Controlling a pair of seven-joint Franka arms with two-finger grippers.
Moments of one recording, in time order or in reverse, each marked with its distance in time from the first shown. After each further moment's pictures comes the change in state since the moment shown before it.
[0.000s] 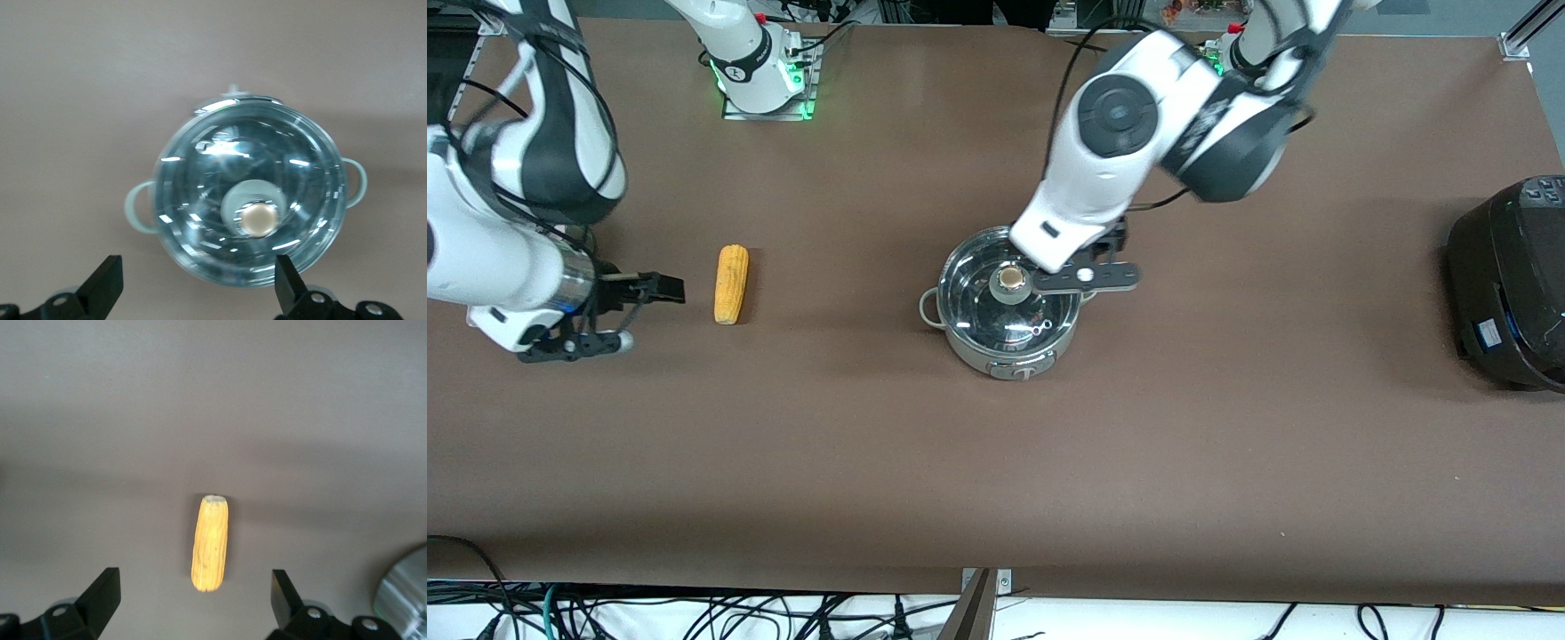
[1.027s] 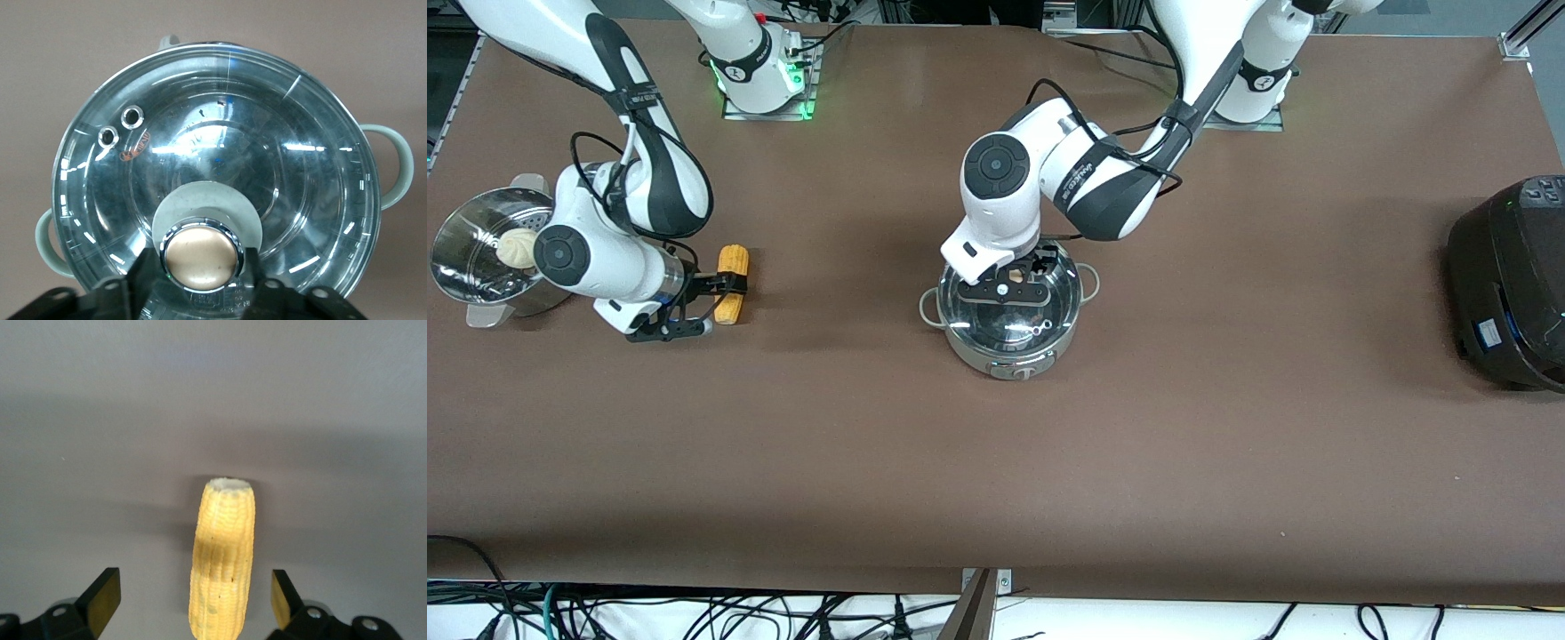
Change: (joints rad) left arm -0.100 0.154 0.001 0.001 0.110 0.088 0.024; right arm 0.000 0.009 0.000 -0.407 0.022 0.377 0.005
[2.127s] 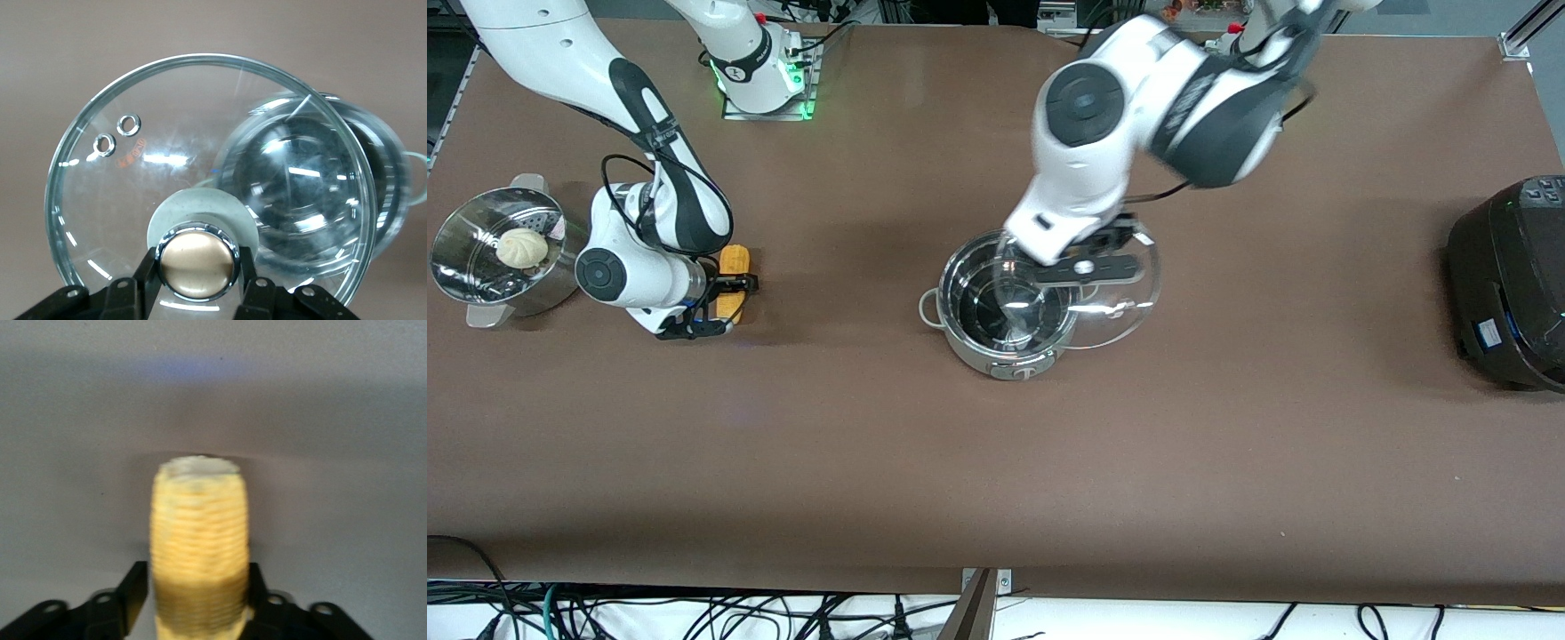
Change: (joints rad) left arm 0.131 -0.219 0.024 0.058 0.002 -0.339 0.013; right arm -0.009 0.117 -0.009 -0.026 0.001 0.060 0.001
